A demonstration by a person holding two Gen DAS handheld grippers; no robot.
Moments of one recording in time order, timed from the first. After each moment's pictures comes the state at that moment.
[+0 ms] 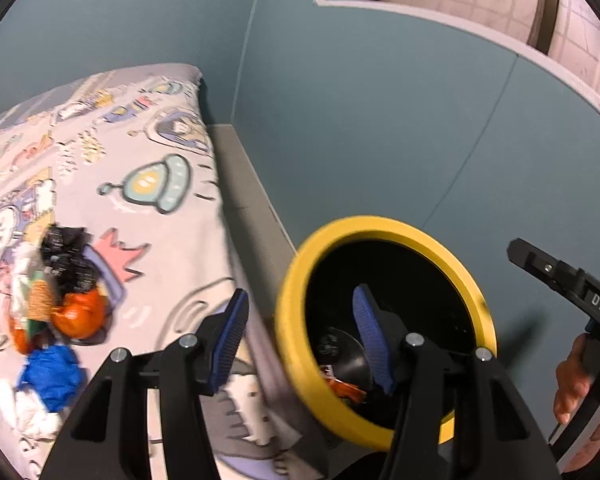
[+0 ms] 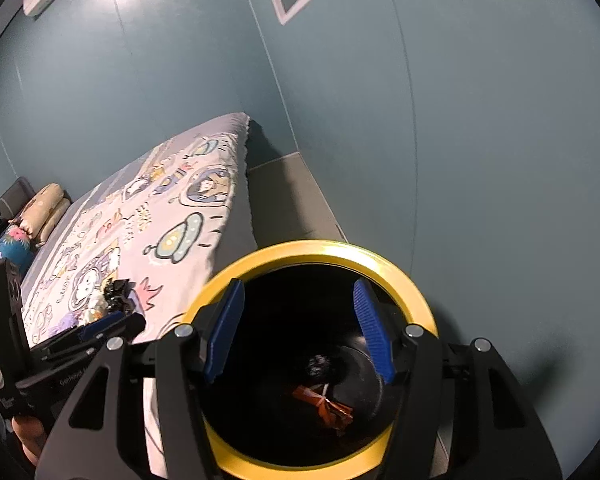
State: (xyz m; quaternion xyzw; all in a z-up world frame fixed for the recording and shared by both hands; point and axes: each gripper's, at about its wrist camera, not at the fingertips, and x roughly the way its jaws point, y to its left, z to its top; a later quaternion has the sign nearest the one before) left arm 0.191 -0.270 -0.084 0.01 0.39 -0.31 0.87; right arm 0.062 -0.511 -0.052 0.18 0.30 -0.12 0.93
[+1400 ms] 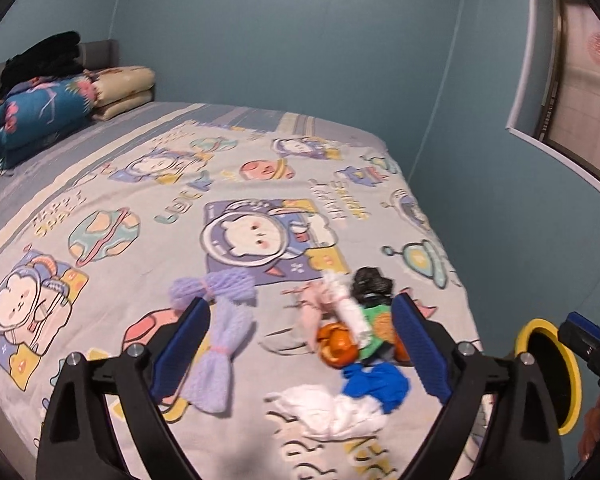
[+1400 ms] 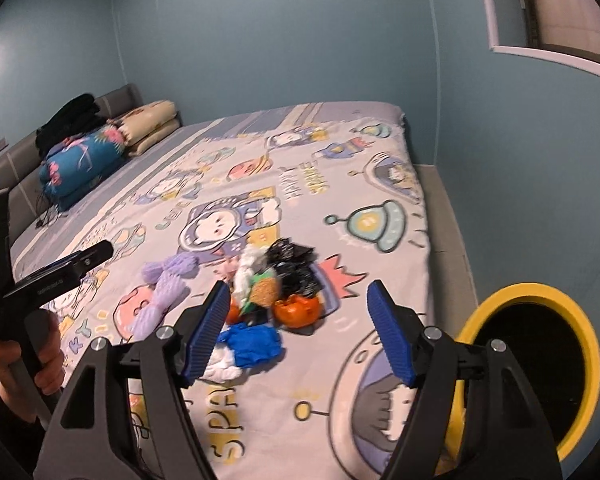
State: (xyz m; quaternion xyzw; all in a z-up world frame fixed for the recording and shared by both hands) left arm 0.205 0.069 -0.042 -0.09 0.32 -0.05 0.94; right arm 0.141 -0.239 -0.024 0.05 0.32 0.09 0.94
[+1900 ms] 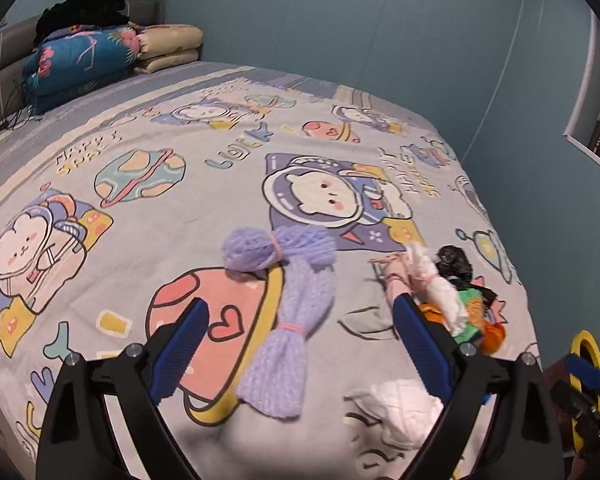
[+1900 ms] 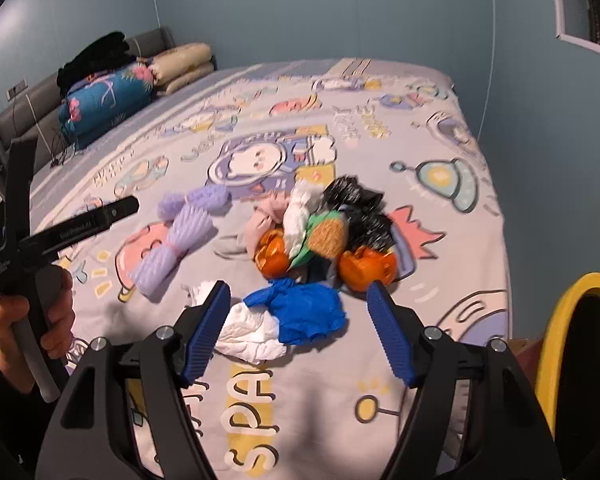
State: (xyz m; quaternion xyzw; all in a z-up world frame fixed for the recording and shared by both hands) left arm 0.238 0.127 -0.123 -0.13 0.36 0.02 0.92; right arm 0.176 -0.166 -0.106 0.00 0.39 0.14 0.91
